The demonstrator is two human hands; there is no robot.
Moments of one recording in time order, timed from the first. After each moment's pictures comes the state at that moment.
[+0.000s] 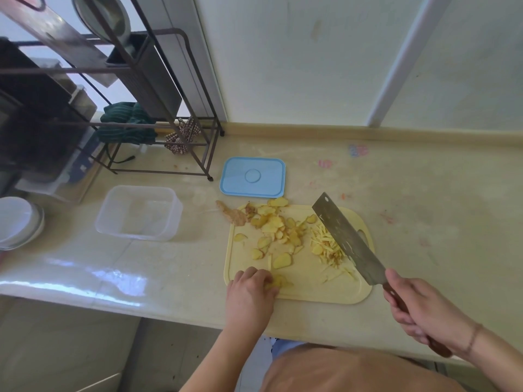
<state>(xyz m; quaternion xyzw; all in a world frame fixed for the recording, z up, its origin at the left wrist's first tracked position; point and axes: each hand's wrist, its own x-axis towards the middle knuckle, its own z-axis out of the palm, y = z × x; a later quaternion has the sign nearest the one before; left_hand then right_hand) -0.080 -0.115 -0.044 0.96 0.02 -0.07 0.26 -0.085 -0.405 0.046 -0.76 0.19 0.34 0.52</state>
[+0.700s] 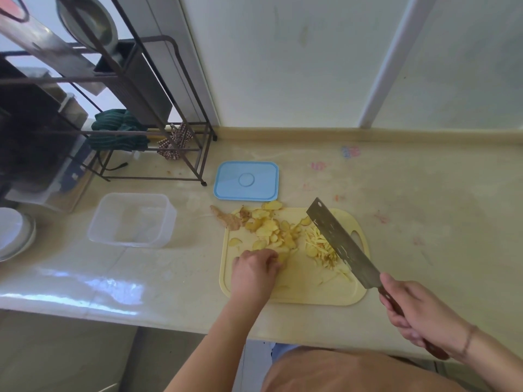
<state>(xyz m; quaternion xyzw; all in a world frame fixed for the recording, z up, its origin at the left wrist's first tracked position) -0.031 -0.130 -0.041 0.95 0.01 -0.06 0.31 -0.091 -0.407 0.041 -0.76 0.19 0.33 0.52</state>
